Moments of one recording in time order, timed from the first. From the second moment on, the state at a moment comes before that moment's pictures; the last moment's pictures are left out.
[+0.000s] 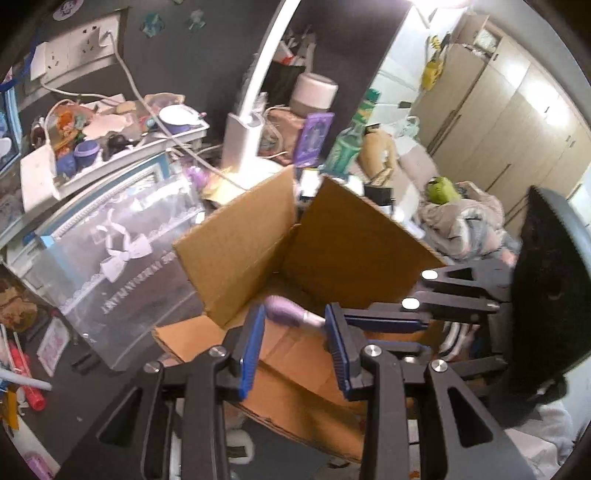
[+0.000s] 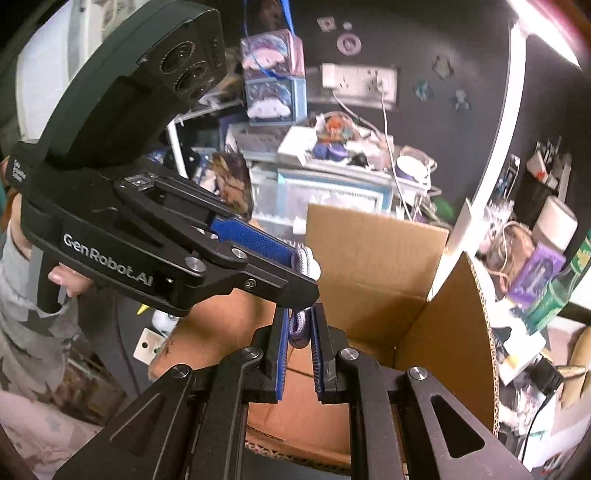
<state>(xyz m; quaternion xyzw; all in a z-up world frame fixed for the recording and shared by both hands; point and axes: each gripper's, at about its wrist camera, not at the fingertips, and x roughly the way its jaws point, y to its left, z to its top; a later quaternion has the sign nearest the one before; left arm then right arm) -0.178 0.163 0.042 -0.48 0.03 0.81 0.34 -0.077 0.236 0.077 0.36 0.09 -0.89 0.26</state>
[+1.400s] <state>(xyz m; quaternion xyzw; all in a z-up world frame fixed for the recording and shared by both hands) 0.012 -0.087 -0.051 -0.25 -0.14 0.95 0.09 -0.054 0.073 -0.051 0.41 0.05 -0.86 0.31</state>
